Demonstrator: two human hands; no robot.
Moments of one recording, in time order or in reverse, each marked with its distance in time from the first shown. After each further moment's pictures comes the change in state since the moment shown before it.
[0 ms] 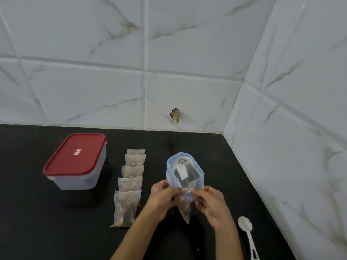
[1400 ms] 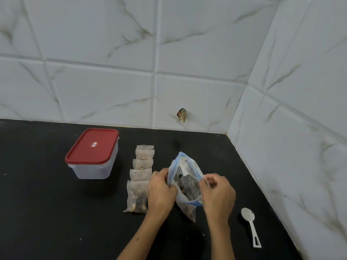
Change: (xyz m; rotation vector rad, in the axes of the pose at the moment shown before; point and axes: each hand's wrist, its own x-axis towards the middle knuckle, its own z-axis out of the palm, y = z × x) left_hand -0.044 -0.009 -0.017 0.758 0.377 0.553; right_hand -0.045 0.014 0.029 -0.684 0.534 -0.699
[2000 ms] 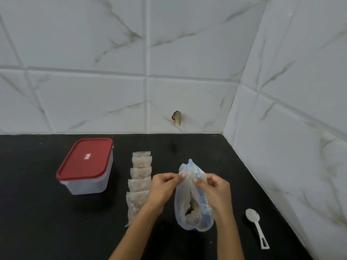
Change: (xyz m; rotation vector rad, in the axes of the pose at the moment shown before) left_hand 0.036 0.007 -0.015 -0.477 -0.396 -0.170; right_hand 0.013 -0.012 0.005 0.413 -0.261 0.309
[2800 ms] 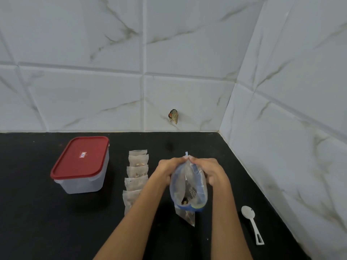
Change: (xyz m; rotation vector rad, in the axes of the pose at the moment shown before) left_hand 0.057 0.028 0.019 -0.161 0.043 -0.398; right_hand 0.072 -0.010 0.013 -0.198 -0.284 0.474
